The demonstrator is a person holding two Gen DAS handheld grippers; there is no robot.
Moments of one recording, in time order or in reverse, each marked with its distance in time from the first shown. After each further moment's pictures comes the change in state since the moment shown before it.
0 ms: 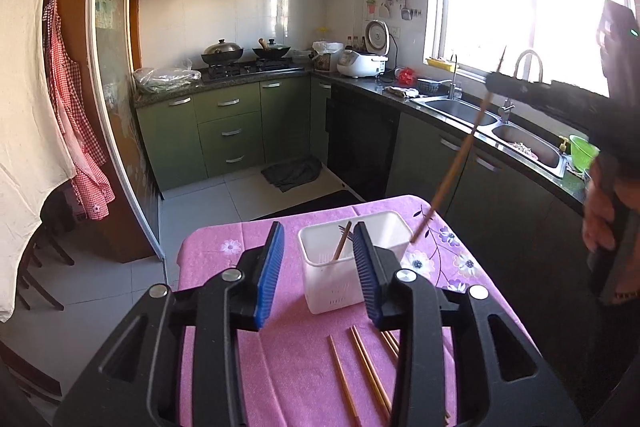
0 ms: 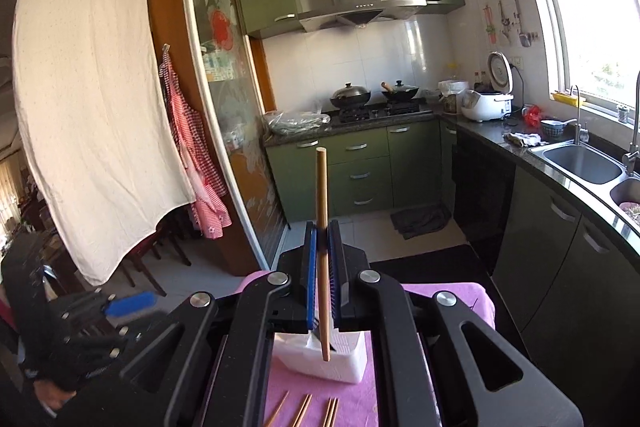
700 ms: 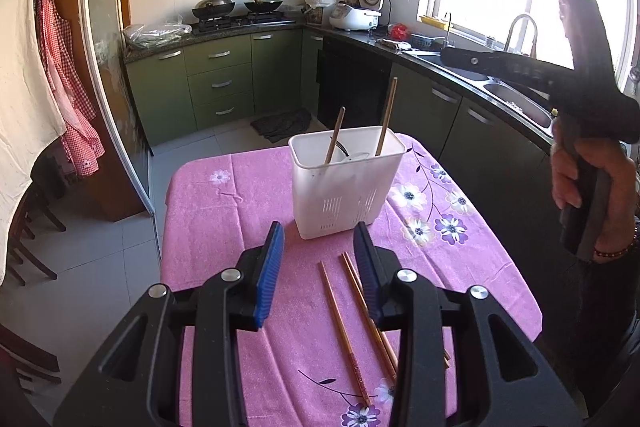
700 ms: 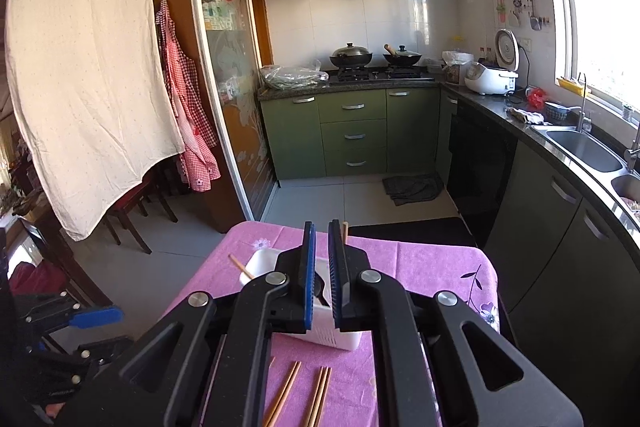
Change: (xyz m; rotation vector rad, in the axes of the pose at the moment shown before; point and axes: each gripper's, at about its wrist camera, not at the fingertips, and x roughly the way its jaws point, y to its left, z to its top) left arm 0.003 0.001 -0.063 -0.015 0.167 -0.049; right arm 0.029 0.010 -0.059 -0.085 0.149 -0.024
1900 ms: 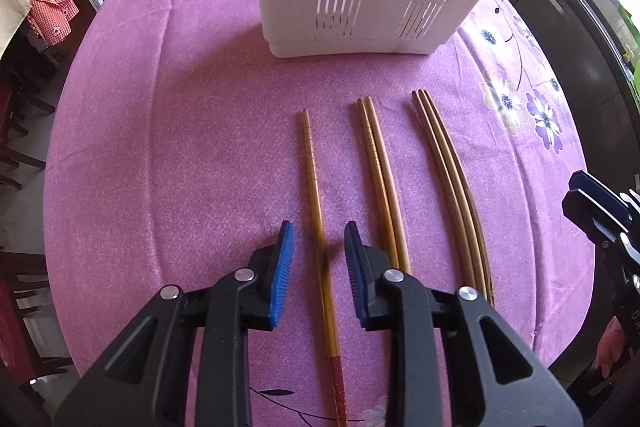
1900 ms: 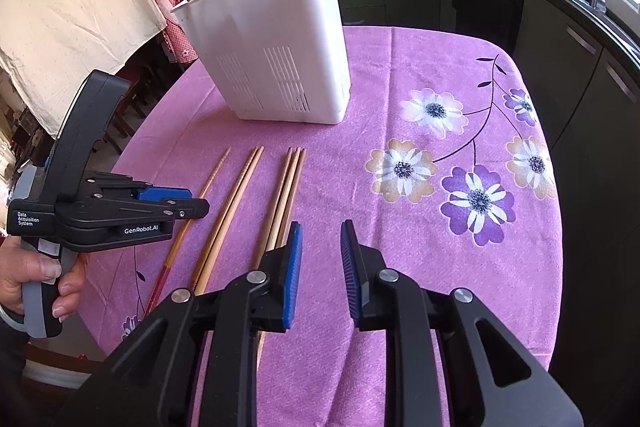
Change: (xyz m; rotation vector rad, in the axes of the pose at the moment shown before) left arm 0.207 -0.022 -0.077 -0.125 0.584 0.062; right arm 0.061 -0.050 -0.202 0.087 0.454 0.027
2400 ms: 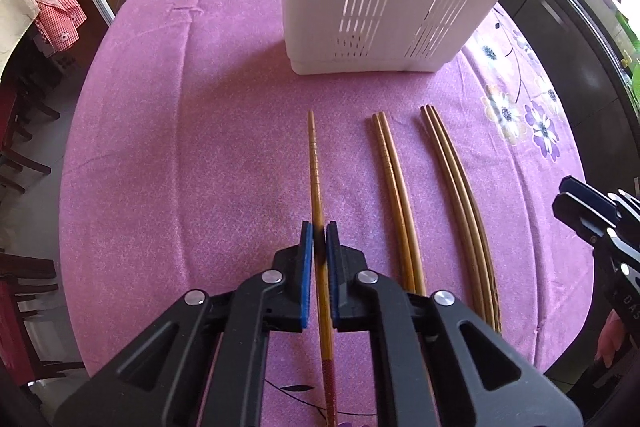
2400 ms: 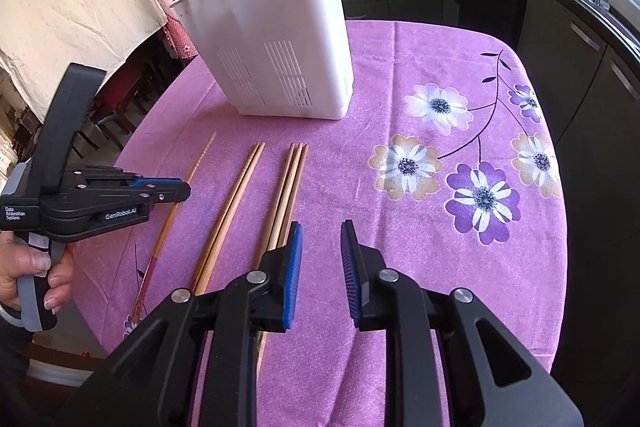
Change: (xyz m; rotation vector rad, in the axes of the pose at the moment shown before) left arm -0.018 0.017 0.001 -0.004 -0.067 0.000; right arm 0.005 -0.001 0.002 0.004 0.025 0.017
